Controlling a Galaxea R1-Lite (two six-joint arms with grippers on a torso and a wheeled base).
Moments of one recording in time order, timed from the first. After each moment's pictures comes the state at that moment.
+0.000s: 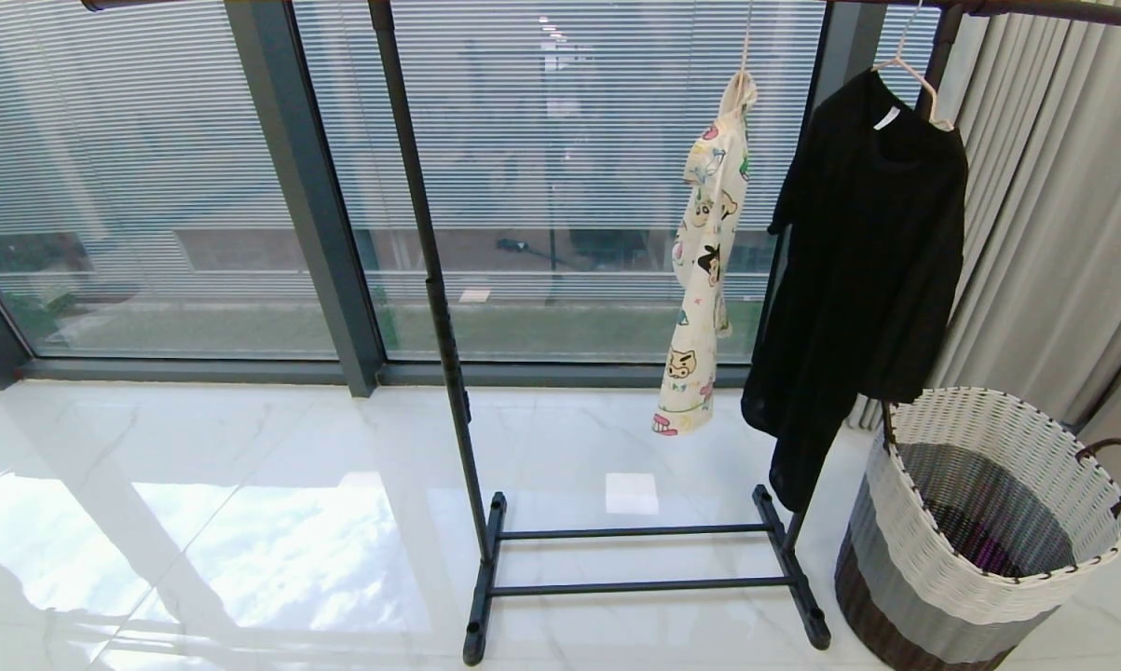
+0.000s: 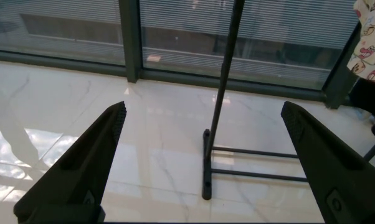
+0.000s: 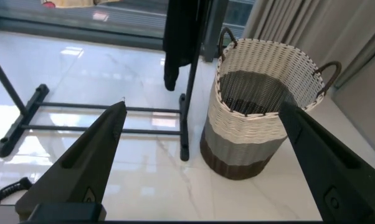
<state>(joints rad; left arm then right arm) -0.01 0.00 0.00 -0.02 0.07 -0.02 0.03 0.05 0.00 0.00 0.02 -0.06</state>
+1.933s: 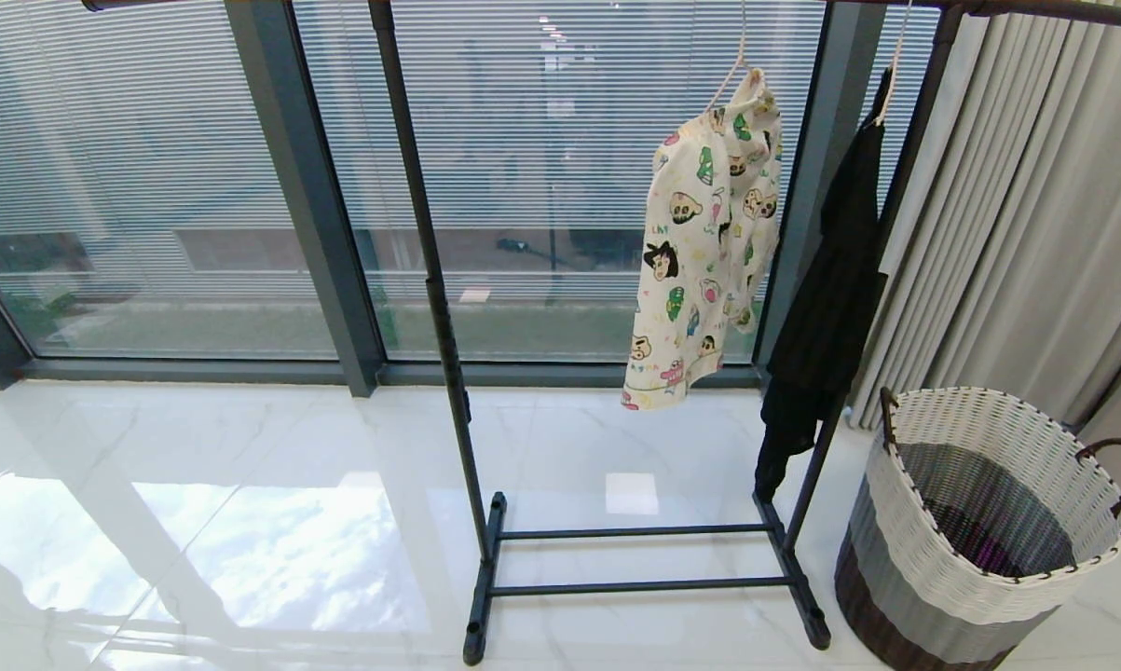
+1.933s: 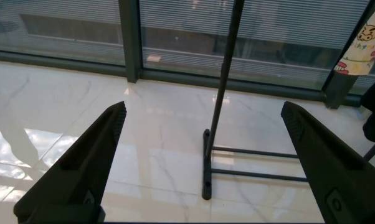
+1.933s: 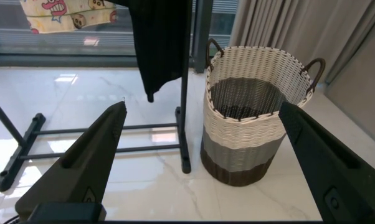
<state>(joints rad) -0.01 0.00 0.00 -0.02 0.07 -0.02 0.01 0.00 0.00 -0.01 -0.02 0.01</state>
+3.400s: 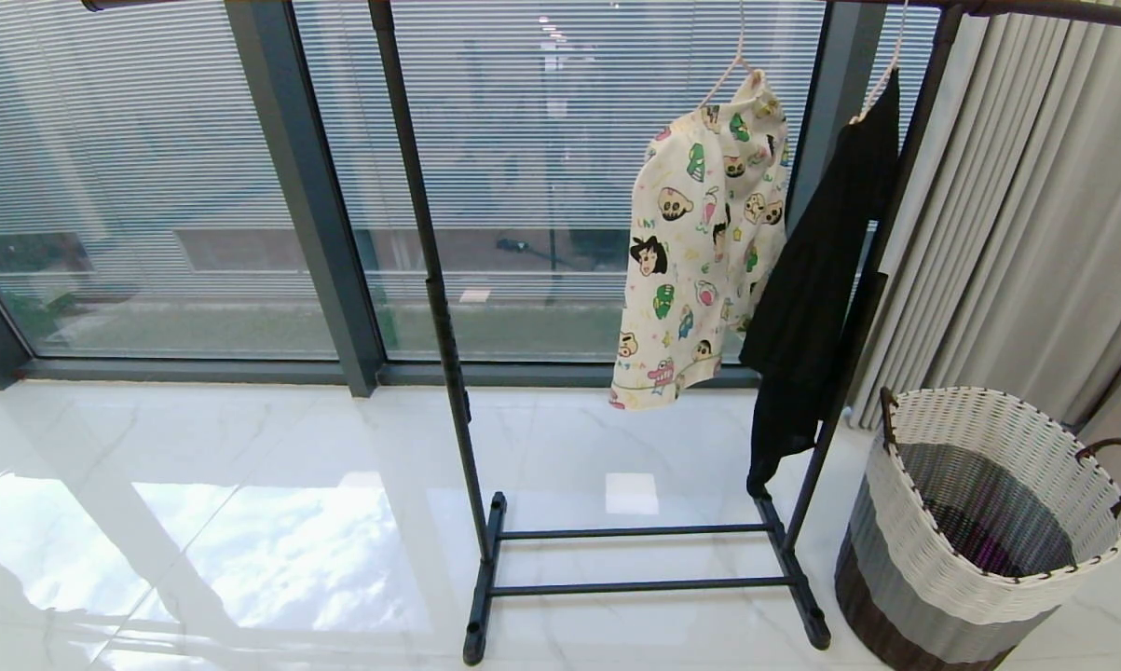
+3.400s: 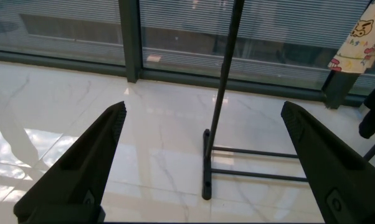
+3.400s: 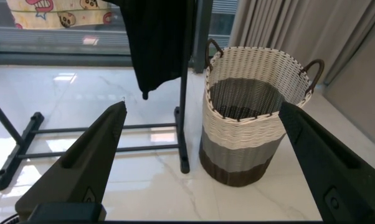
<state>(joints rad) -0.01 0.00 0.00 -0.02 0.07 -0.02 0.01 0.00 0.00 -0.01 -0.02 0.00</state>
